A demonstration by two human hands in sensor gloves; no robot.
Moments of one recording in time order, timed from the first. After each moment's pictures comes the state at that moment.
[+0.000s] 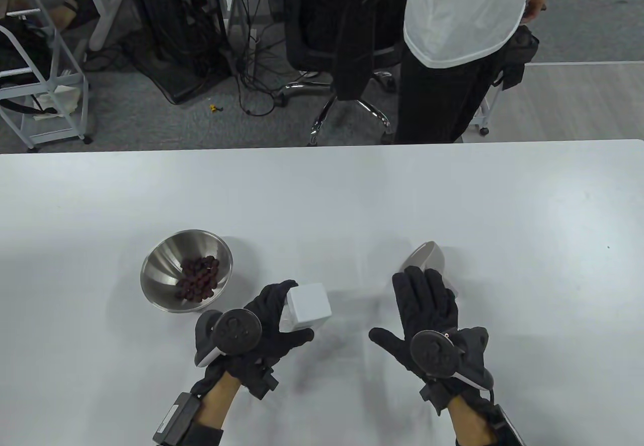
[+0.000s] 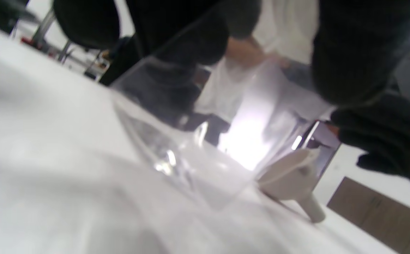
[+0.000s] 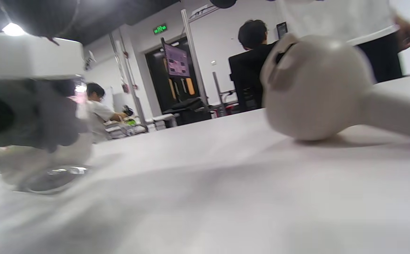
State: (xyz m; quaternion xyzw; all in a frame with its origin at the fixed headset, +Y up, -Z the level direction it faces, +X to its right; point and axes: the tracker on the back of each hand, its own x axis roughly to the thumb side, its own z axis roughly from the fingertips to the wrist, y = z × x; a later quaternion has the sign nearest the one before) left_hand -0.157 -0.736 -0.224 0.05 -0.26 0.27 0.93; right_hand 0.148 -0.711 -0.188 0.18 -0.08 0.96 0.18
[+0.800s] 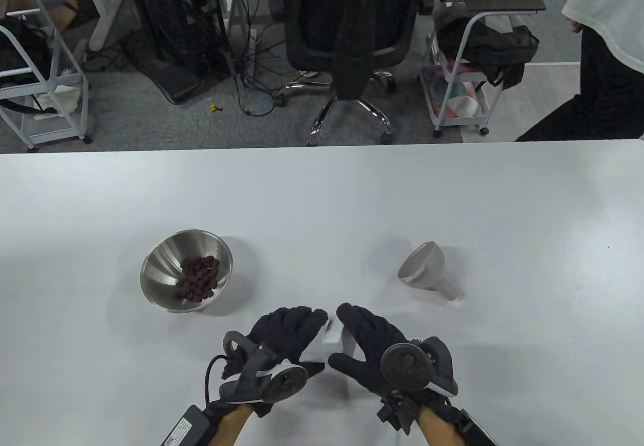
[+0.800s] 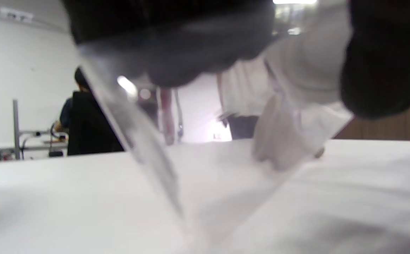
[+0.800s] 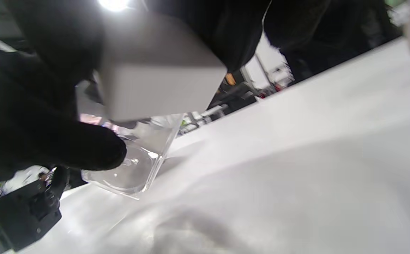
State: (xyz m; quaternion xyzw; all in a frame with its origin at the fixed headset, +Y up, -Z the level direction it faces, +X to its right) left_hand -0.118 -0.725 -0.183 0.11 -0.34 0.06 0.93; right_hand 0.098 -0.720 -0.171 0.29 -0.08 0.92 0.24
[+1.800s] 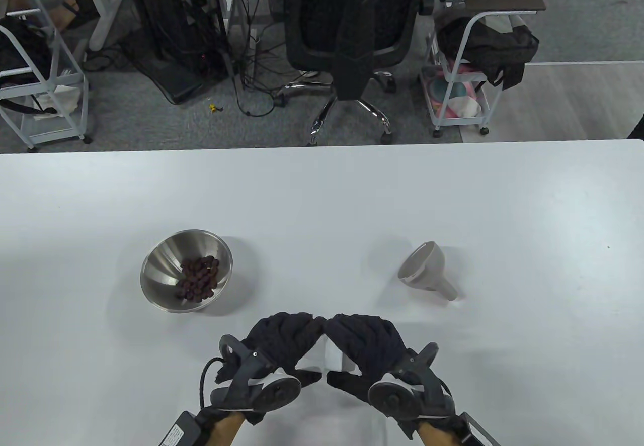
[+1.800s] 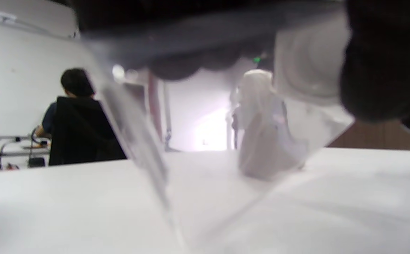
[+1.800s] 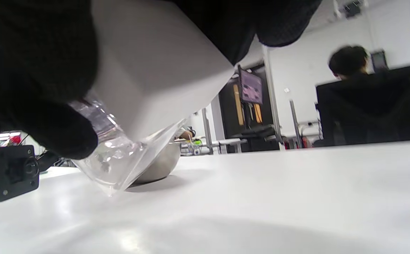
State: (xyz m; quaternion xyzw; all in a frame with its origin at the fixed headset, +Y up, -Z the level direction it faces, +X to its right) left_hand -0.123 -0.710 -0.170 0.12 -0.37 0.06 0.92; right_hand 0.082 -0.705 -0.149 0.33 -0.18 0.92 0.13
